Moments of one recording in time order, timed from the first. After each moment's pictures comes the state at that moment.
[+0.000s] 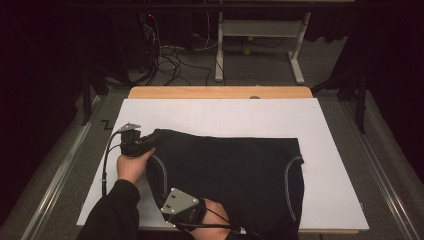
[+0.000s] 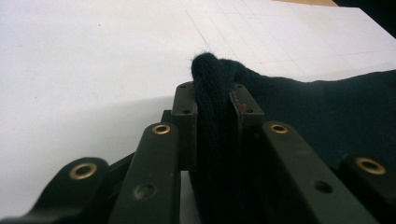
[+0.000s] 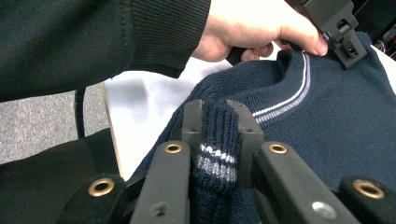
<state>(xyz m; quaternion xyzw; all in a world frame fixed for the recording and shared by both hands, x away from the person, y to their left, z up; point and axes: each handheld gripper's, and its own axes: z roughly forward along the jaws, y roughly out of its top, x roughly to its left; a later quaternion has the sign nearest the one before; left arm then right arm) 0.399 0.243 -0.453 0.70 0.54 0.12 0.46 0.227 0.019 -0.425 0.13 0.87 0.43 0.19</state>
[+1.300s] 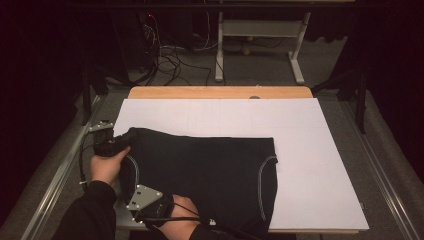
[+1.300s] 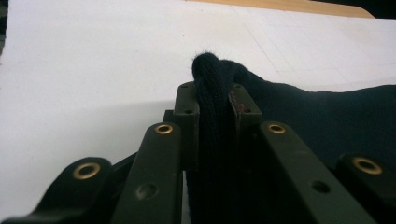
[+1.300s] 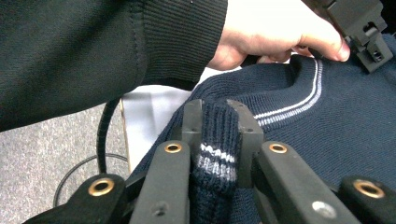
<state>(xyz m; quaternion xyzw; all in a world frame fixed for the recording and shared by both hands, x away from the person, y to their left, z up) 0.389 0.309 -0.447 0.68 0.56 0.14 0.45 0.234 0.089 -0.425 0.10 0.87 0.45 0.16</state>
